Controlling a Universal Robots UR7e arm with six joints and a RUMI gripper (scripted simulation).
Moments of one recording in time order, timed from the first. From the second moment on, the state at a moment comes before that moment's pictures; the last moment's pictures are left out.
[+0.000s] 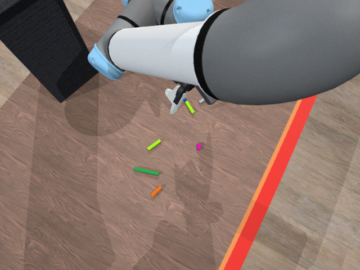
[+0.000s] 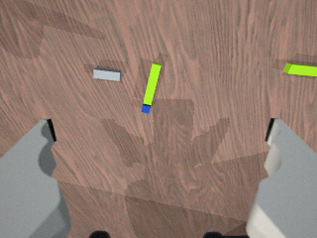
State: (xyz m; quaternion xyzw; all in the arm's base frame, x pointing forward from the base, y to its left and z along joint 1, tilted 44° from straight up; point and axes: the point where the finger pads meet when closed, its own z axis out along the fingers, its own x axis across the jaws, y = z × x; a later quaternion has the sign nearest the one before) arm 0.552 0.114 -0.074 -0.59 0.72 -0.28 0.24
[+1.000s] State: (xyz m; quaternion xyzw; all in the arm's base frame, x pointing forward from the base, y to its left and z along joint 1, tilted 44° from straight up) arm 0.565 0.081 -0.072 -0.80 0.48 -0.34 0.13
